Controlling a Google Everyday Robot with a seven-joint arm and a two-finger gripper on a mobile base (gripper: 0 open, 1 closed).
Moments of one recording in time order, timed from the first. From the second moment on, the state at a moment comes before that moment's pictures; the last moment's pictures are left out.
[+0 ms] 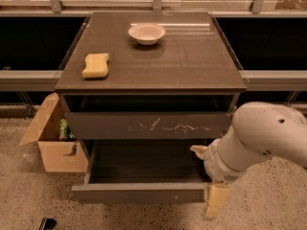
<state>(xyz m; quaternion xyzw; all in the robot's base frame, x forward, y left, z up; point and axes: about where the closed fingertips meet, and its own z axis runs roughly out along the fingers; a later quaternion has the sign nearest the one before) 0.393 -0.135 0.693 -0.70 0.70 0.10 0.14</state>
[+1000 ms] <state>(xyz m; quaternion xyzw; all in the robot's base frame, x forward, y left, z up) 0.384 -0.106 0.554 -0.69 0.68 0.19 0.14</state>
